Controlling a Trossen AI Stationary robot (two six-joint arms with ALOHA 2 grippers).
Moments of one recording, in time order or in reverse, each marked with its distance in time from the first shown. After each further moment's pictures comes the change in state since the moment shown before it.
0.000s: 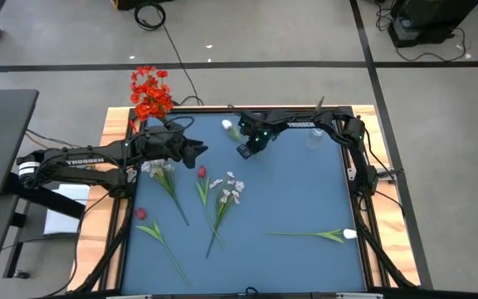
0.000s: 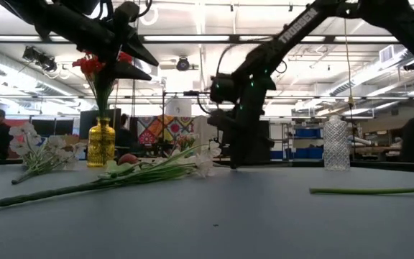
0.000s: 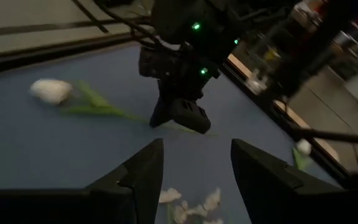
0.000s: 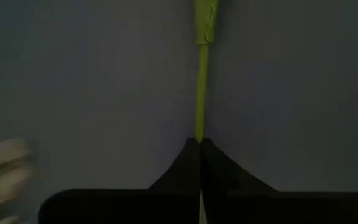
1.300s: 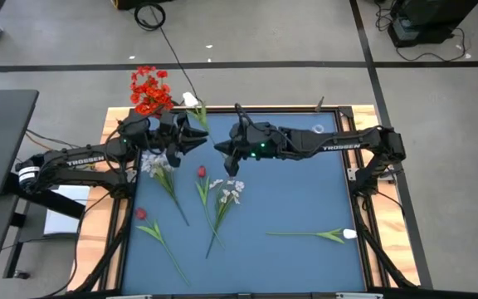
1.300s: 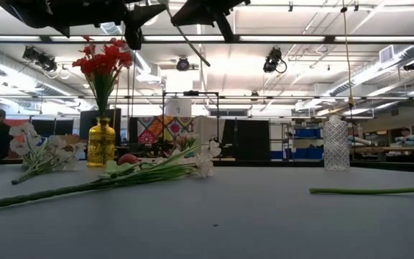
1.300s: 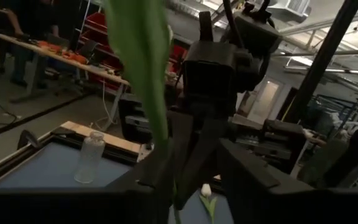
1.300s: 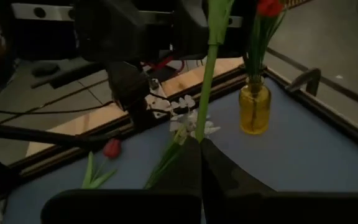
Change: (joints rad) left arm 0.120 0.000 0.001 0.544 0.461 0.199; right arm 0.393 -0.376 0.007 0.532 0.374 -0.138
